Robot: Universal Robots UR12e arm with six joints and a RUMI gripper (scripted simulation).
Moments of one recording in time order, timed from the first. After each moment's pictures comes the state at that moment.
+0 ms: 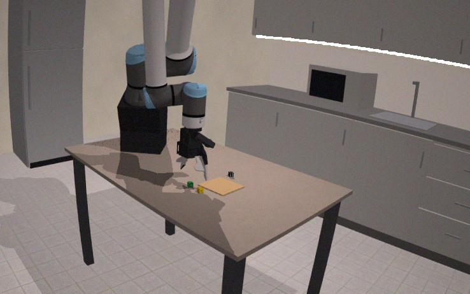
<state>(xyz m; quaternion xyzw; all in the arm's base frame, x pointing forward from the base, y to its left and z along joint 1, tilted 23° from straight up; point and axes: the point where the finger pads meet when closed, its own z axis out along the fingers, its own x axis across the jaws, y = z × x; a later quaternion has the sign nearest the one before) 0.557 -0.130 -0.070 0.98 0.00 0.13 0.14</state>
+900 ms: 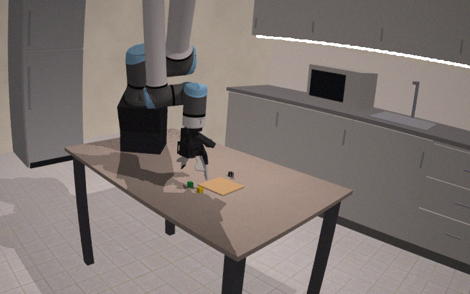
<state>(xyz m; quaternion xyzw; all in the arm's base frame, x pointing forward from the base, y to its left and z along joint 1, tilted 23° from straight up) 0.558 -0.128 -0.070 0.98 0.00 0.13 0.14</state>
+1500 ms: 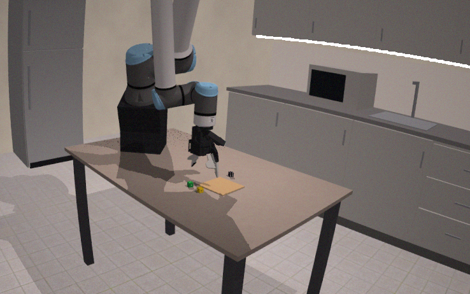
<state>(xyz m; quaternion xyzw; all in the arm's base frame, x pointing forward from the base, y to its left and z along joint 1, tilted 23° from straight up) 0.564 -0.074 -0.084 0.98 0.00 0.13 0.14</state>
